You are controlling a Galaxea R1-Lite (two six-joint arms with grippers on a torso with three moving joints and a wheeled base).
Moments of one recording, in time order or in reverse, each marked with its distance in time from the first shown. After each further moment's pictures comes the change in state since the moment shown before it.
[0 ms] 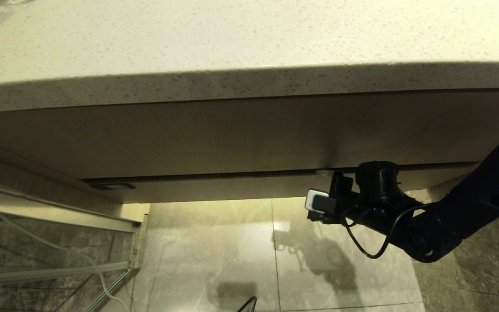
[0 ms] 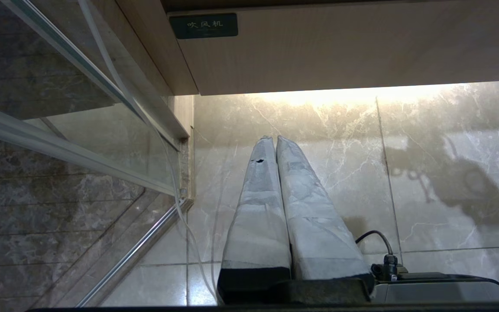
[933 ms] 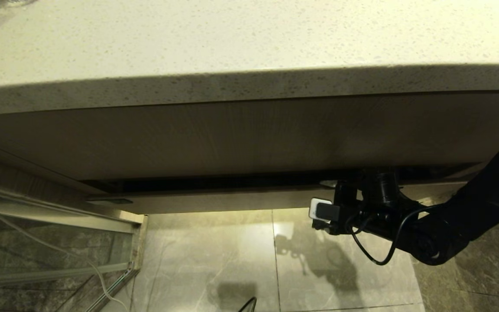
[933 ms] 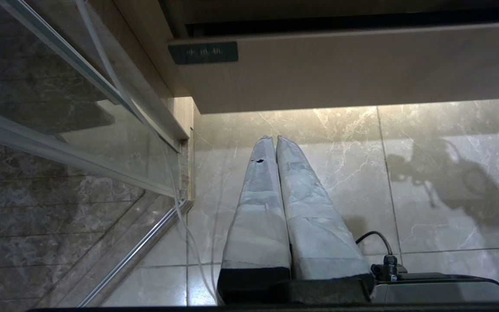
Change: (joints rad) left arm 0.000 0.000 0.000 0.000 0.000 0.000; right arm -0.003 -0.037 0.037 0.103 -0.005 0.000
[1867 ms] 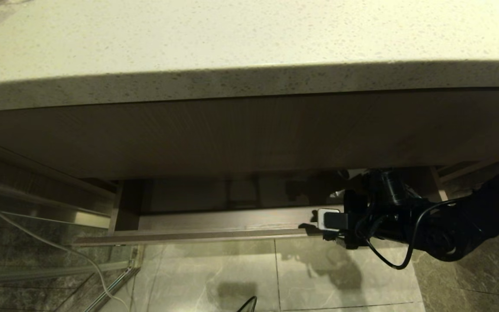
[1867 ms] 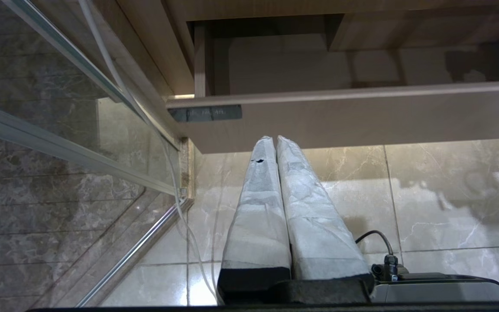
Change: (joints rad) left arm 0.000 0.000 0.000 0.001 0.000 0.000; right arm -0.013 -0.094 -0.002 0.217 -0.055 -0.065
